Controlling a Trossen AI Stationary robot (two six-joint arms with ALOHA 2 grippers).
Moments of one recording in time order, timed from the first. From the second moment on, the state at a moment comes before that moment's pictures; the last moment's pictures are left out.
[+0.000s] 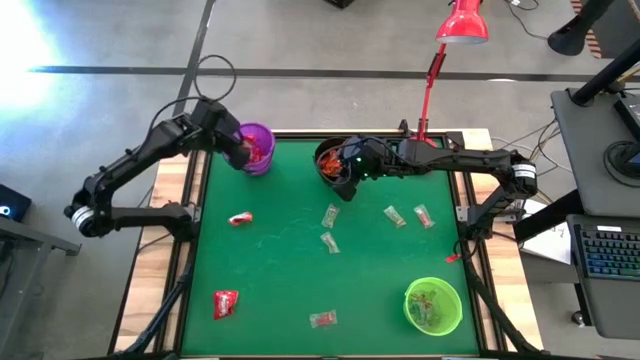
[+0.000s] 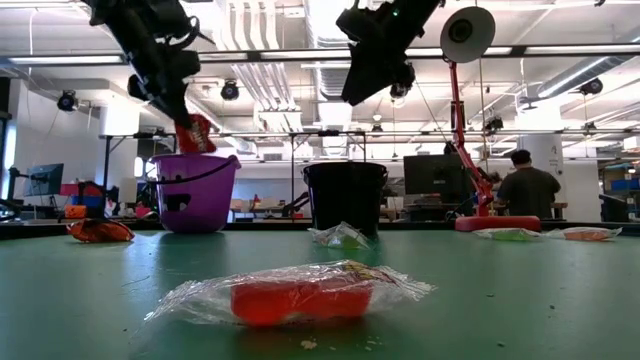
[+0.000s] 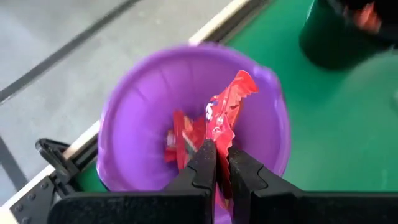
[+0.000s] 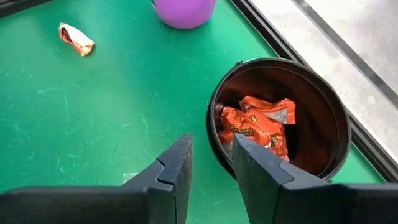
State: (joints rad) left arm 0.84 1.09 1.03 -0.83 -0.02 0.08; right arm -0.20 1.63 1.46 -0.67 0.18 0.23
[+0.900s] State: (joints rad) left arm 0.84 1.19 1.00 -0.85 -0.02 0.14; right arm -0.20 1.63 1.46 -0.62 0.18 0.28
